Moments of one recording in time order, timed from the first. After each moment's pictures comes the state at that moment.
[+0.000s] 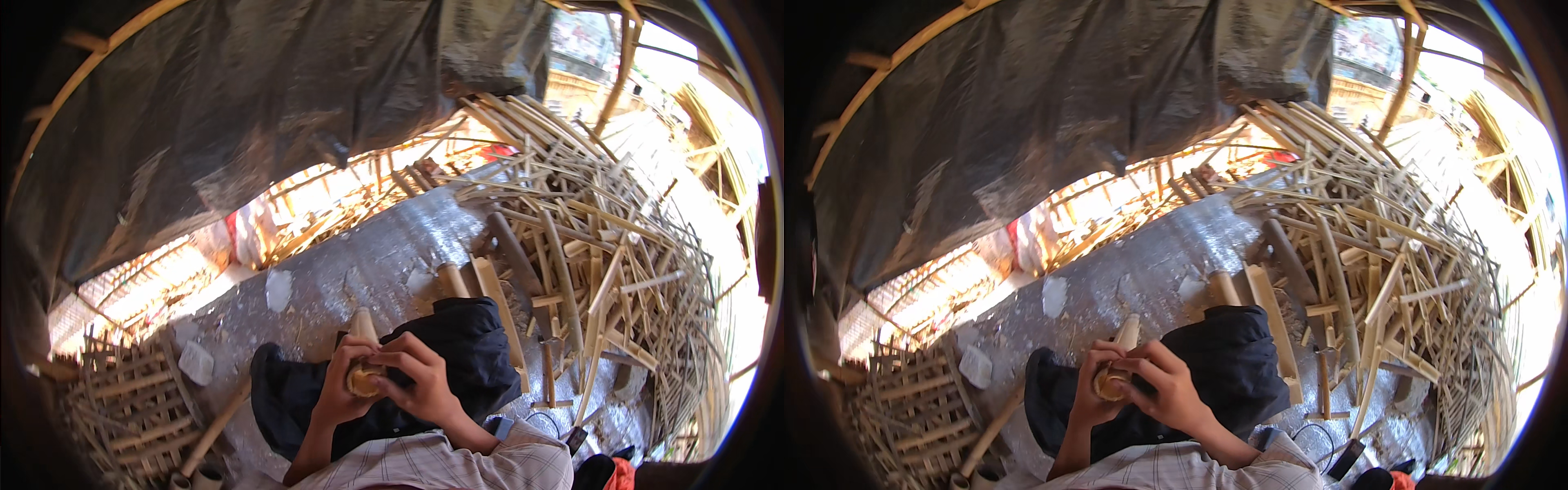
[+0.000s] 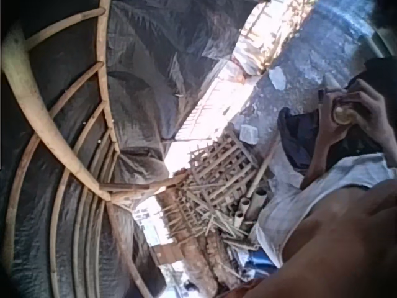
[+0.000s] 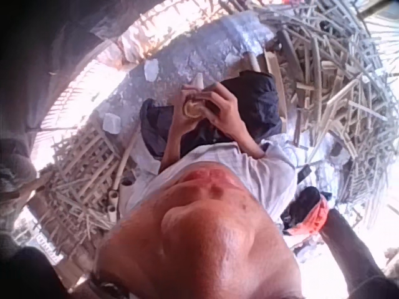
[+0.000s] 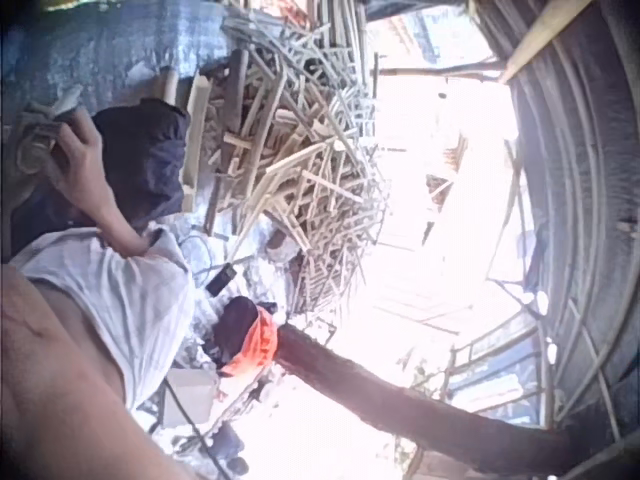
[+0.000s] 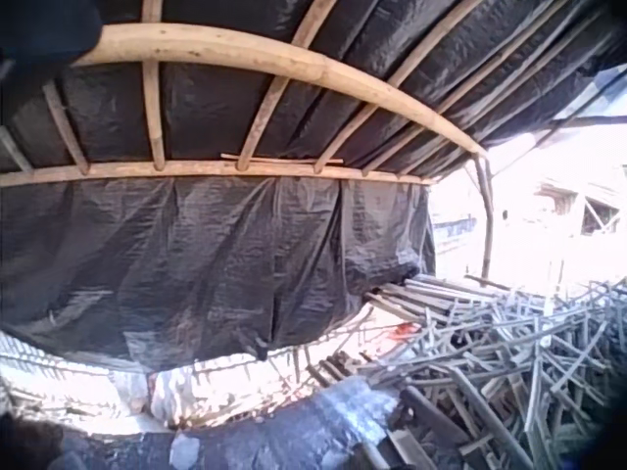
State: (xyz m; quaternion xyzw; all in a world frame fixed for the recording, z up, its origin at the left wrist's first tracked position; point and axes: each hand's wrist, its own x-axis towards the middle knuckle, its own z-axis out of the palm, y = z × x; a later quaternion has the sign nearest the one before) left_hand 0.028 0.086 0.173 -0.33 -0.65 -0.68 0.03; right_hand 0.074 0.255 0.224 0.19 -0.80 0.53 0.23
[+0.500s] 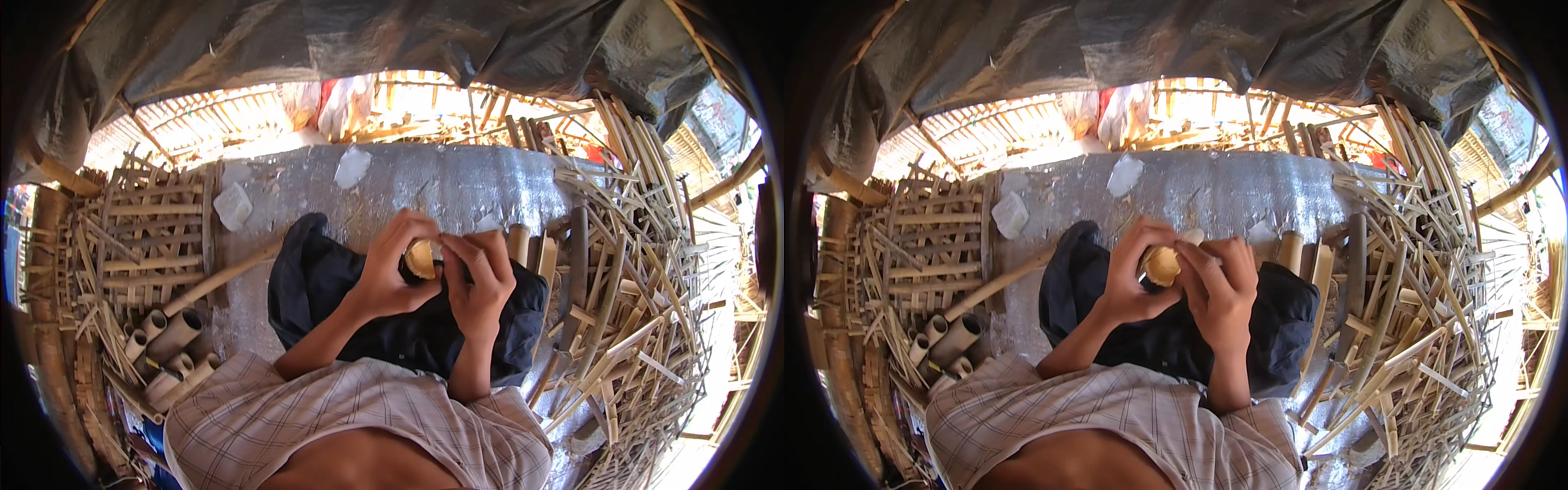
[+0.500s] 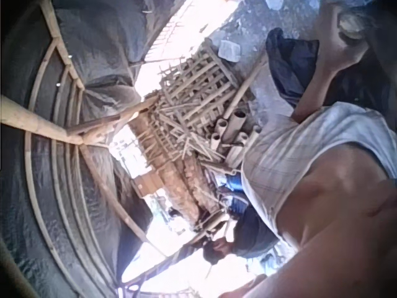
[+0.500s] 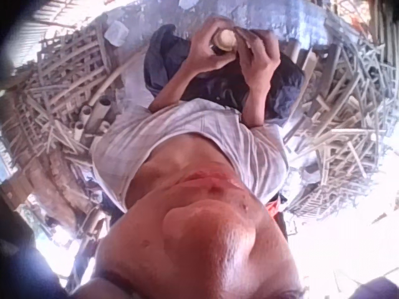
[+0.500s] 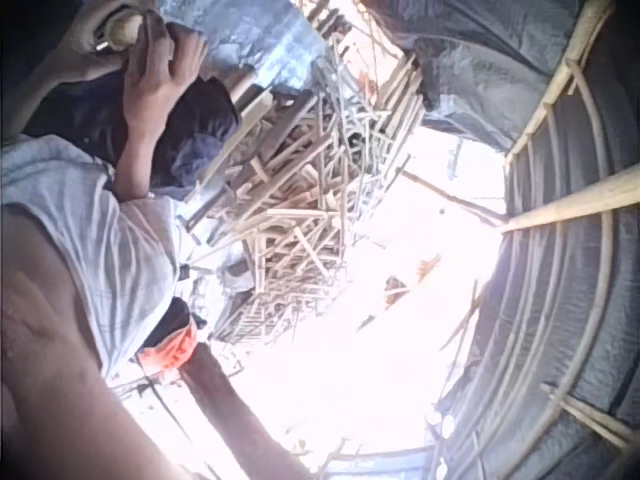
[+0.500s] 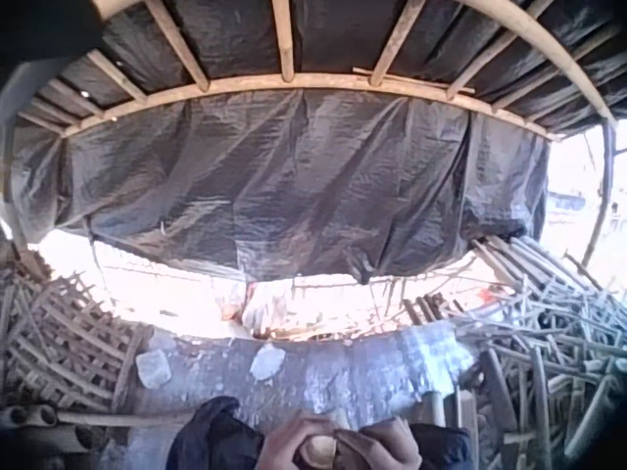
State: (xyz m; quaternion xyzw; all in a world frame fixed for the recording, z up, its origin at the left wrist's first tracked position) left_hand 0.015 0.080 0.212 -0.27 -0.73 -0.58 0.25; right_hand 0.022 0.240 0.232 0.25 -0.80 0.42 0.35
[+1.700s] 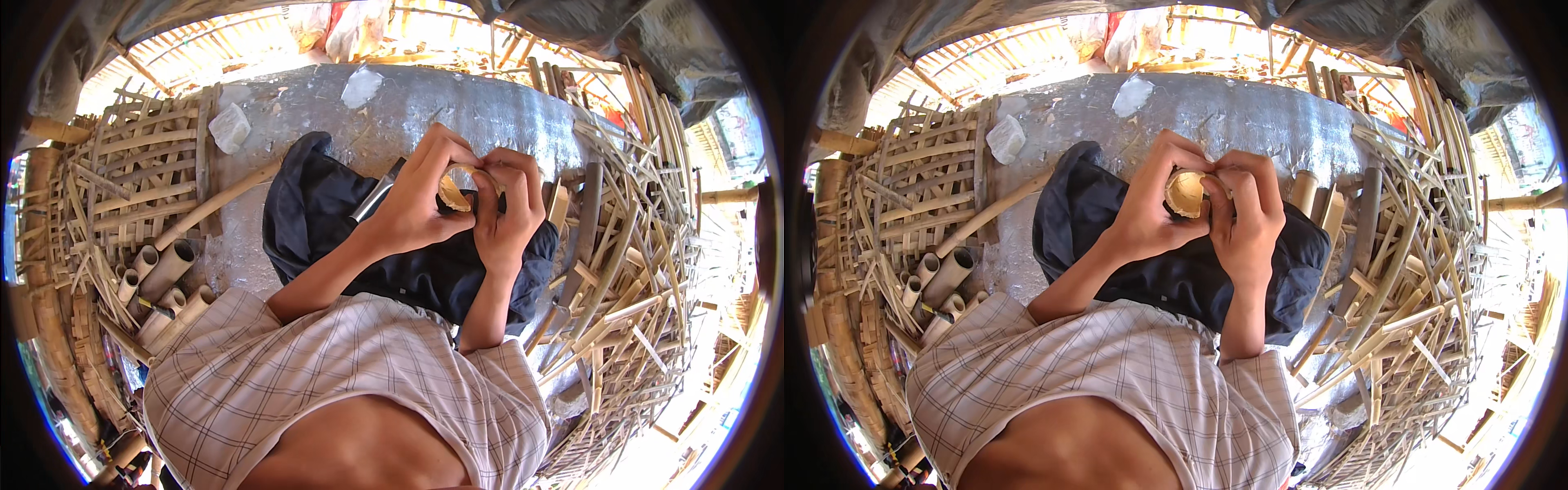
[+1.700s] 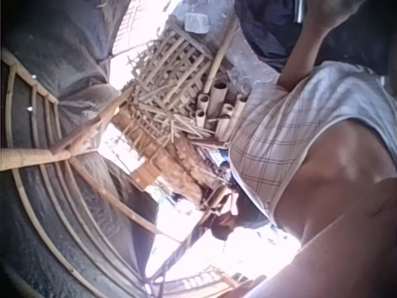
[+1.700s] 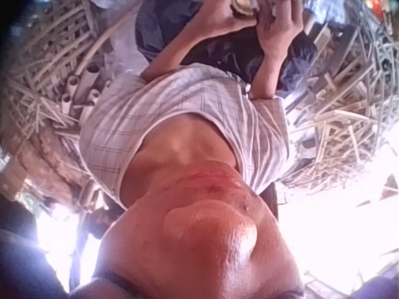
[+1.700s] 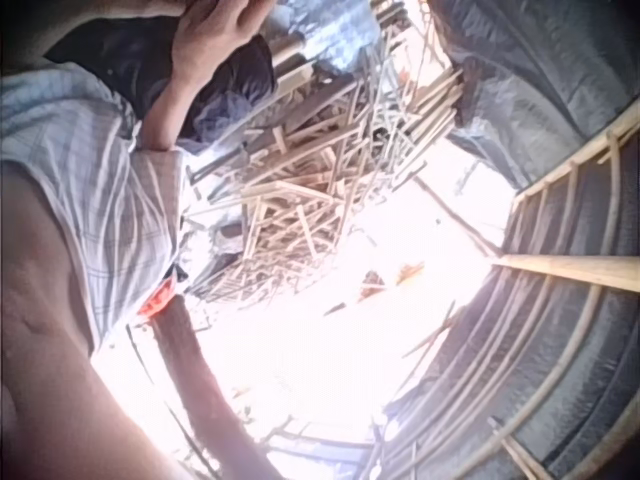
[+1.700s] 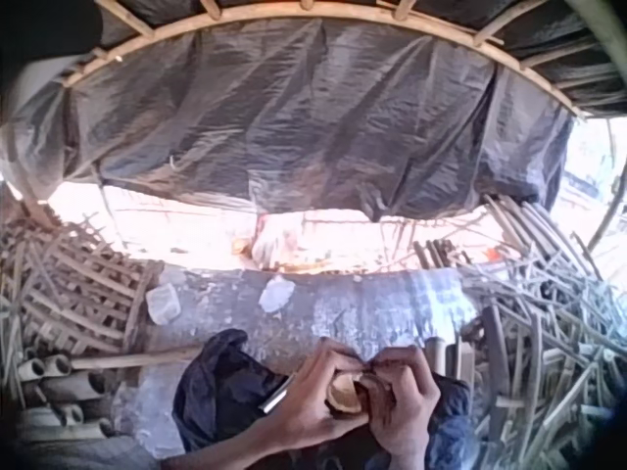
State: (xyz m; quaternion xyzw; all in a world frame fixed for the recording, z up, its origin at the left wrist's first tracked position) left_hand 0.021 0.096 0.204 -0.25 -0.73 -0.60 0.21; right_hand 0.014 0.248 0.222 0.28 -0.79 0.43 0.33
